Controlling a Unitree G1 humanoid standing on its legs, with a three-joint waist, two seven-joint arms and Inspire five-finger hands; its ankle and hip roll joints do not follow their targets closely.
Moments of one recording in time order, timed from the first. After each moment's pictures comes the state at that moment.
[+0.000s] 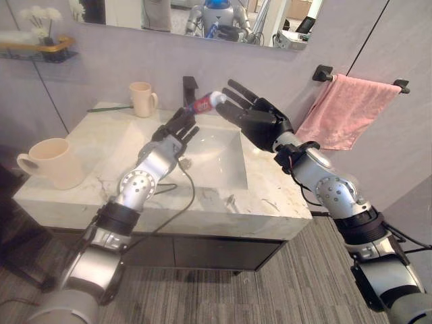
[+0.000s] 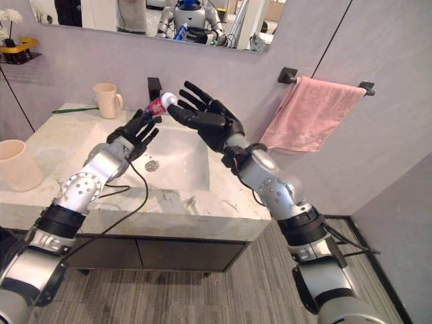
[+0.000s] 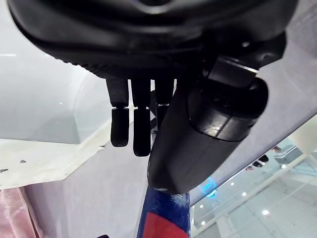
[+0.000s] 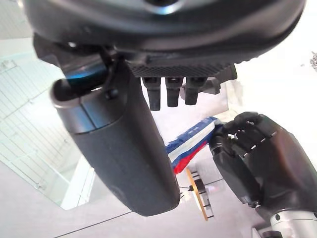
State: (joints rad) left arm -0.75 0.44 -0.22 0.18 -1.42 0.18 0.72; right arm -0.72 -0.50 0.23 -0.03 1.15 0.34 -0.14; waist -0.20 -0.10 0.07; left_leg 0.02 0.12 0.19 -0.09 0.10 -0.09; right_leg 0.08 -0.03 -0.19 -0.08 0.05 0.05
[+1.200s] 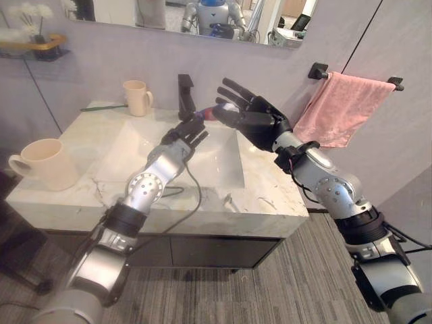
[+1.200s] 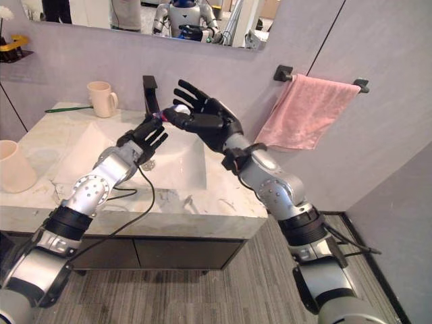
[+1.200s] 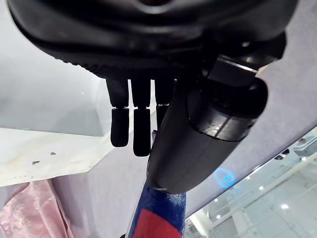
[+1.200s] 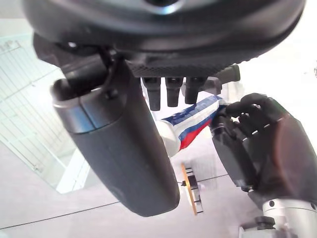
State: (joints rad) left arm -0.75 0.41 -0.26 0.18 -1.40 0.19 0.72; right arm -0.72 -0.50 0.23 -0.04 1.05 0.34 -0.03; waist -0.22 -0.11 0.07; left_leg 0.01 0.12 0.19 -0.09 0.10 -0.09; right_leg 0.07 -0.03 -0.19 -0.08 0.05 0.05
